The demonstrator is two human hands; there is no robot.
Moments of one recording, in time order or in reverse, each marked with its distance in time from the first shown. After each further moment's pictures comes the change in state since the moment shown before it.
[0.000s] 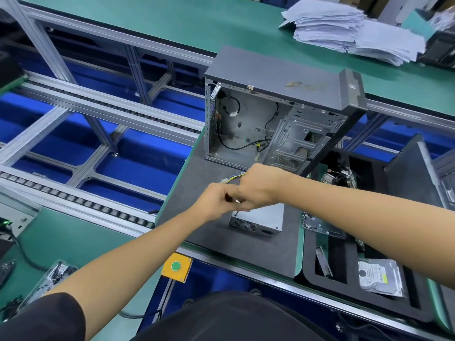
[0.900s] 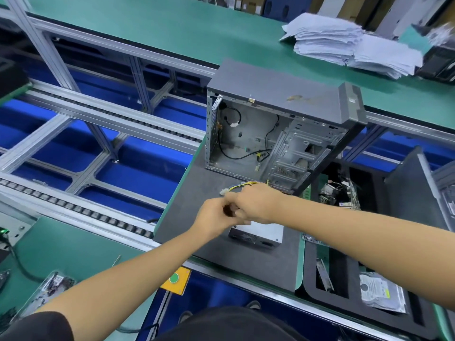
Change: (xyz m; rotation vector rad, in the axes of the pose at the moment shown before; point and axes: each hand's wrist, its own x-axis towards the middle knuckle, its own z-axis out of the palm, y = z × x) left_hand -0.010 -0.005 0.011 -0.030 0.119 -0.221; right_hand 0.007 -0.014 0.004 0.385 -0.136 0.252
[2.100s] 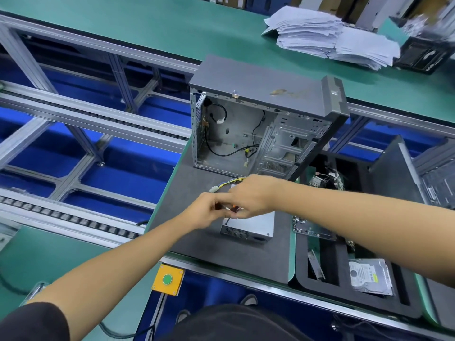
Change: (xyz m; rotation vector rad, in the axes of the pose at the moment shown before) left_hand 0.022 -0.002 -0.014 -0.049 -0.311 0.200; right_hand -0.011 0.020 -0.006 -0.090 0.054 -0.181
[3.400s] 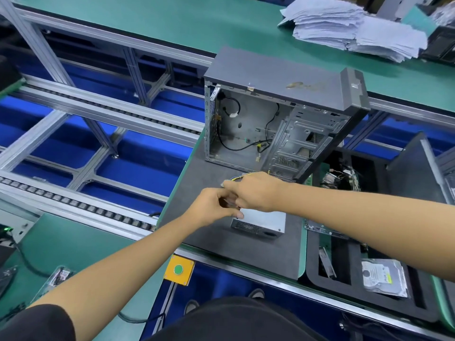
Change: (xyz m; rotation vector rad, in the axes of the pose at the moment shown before) left_hand -0.016 -0.010 -0.003 0.049 0.146 -0.079; right_hand 0.019 -0.013 0.011 0.085 0.029 0.165
